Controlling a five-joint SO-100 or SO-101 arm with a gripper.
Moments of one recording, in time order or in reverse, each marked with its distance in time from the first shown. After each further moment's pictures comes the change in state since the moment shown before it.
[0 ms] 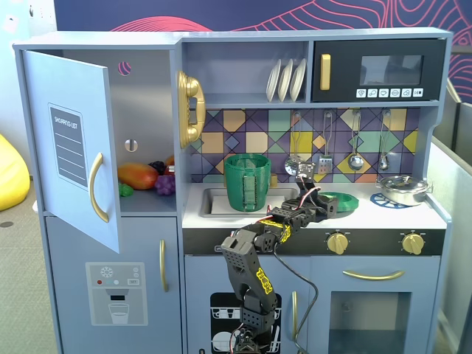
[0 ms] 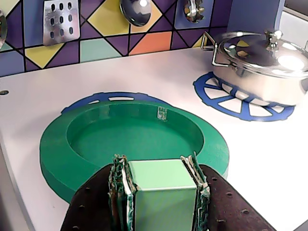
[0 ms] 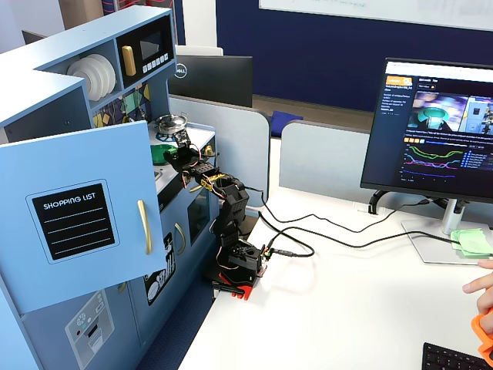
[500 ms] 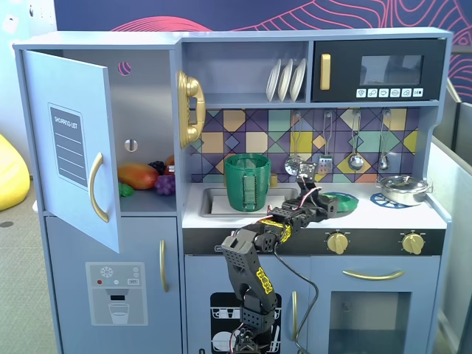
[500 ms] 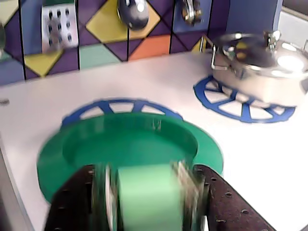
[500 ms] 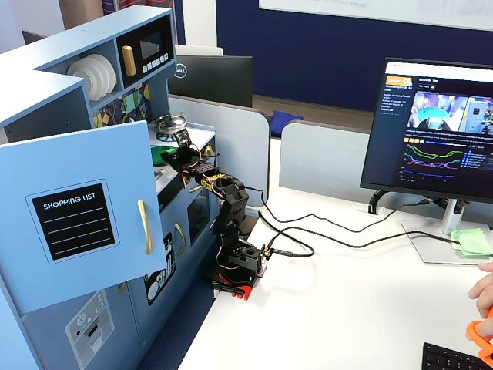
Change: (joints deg) arm 0.0 -0.4 0.0 -1.8 2.3
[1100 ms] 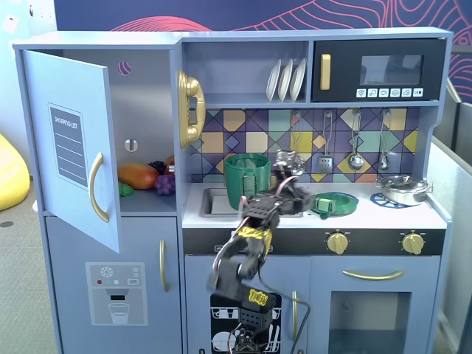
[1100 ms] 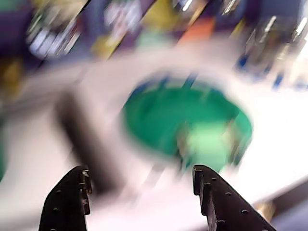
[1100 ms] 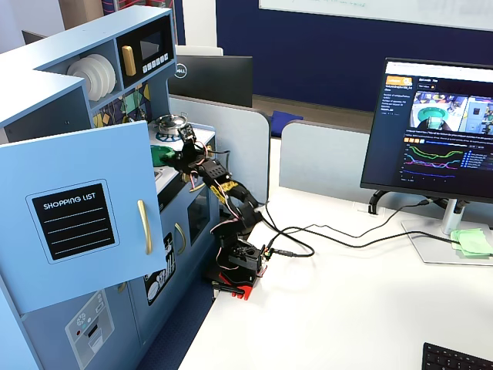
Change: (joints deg) arm -7.9 30.8 -0.1 42.5 2.5
